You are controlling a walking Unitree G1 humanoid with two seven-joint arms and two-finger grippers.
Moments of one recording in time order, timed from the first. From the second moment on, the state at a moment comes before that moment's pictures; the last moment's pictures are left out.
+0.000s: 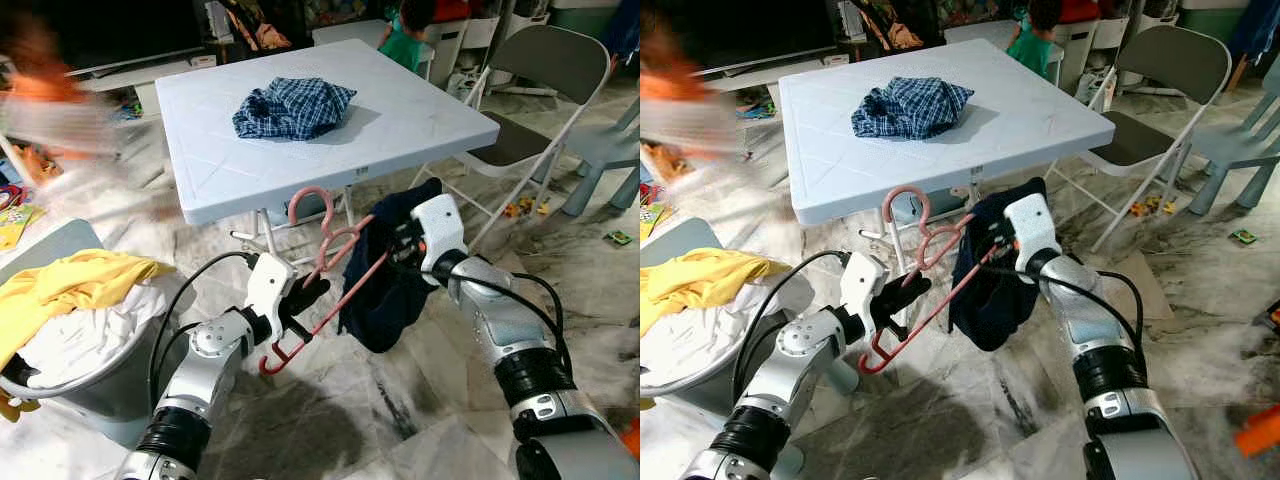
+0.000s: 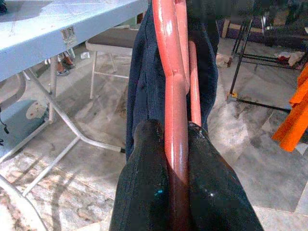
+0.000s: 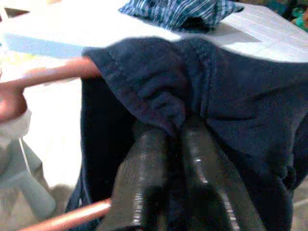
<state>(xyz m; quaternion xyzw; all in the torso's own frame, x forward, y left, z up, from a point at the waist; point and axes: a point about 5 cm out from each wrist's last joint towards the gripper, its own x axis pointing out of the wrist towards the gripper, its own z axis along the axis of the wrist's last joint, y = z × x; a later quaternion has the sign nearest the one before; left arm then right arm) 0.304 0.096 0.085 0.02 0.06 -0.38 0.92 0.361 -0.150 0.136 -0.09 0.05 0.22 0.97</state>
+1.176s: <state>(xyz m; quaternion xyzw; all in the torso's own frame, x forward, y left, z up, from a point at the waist) 0.244 0.131 0.066 0.09 0.12 -0.39 0.91 0.389 -0.193 0.168 -0.03 0.01 -0.02 1.00</state>
